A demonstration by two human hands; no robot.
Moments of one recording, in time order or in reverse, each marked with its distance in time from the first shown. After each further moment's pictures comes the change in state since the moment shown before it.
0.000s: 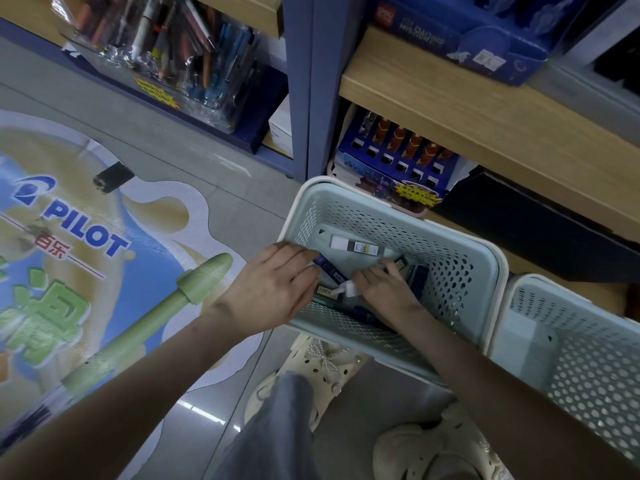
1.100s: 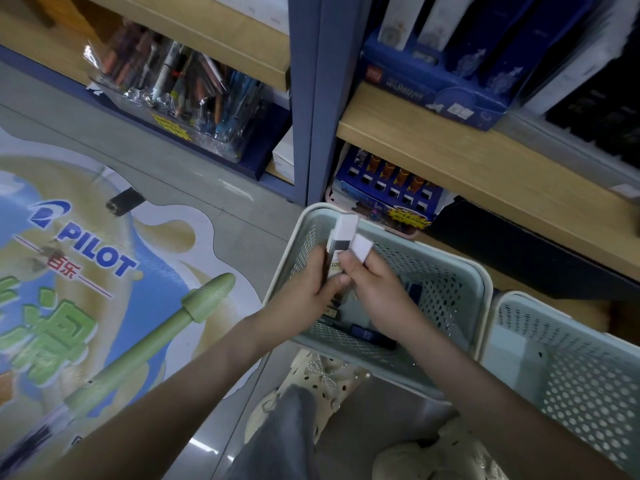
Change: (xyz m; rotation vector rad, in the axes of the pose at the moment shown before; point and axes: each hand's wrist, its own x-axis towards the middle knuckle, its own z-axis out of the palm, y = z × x) left_hand 0.052 0.028 -0.019 -1.017 -0.286 -0.802; right_hand 0.014 -0.049 -0.145 1.586 0.170 0.388
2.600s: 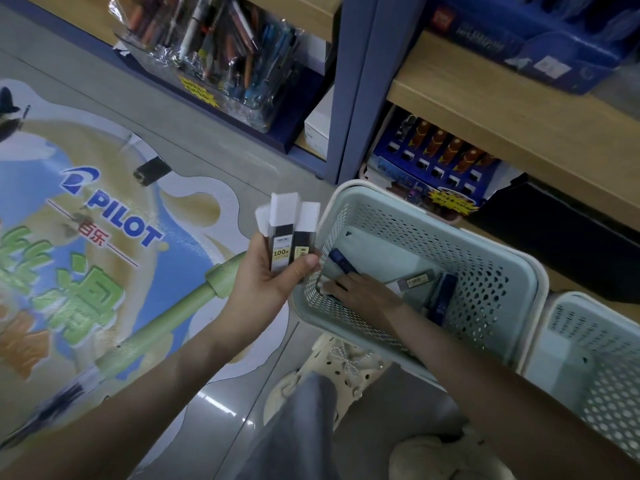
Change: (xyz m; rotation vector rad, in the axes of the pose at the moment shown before) left_hand -0.047 -0.008 -0.042 -0.510 0.416 -0.093; right_hand 0.053 0.125 0.012 -1.574 -0.695 -0.301
